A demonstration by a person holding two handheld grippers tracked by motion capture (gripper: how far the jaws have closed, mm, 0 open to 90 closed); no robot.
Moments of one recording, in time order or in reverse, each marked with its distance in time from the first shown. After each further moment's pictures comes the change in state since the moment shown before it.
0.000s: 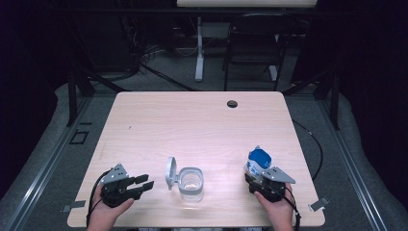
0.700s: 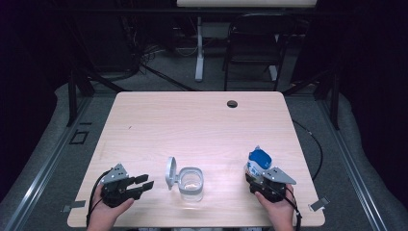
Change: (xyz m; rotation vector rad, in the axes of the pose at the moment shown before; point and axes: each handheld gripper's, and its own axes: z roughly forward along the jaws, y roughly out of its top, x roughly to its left) left arm 0.001 0.000 0.000 0.008 0.006 0.010; right arm 0.000 -0.002 0.000 -0.023 0.004 0.001
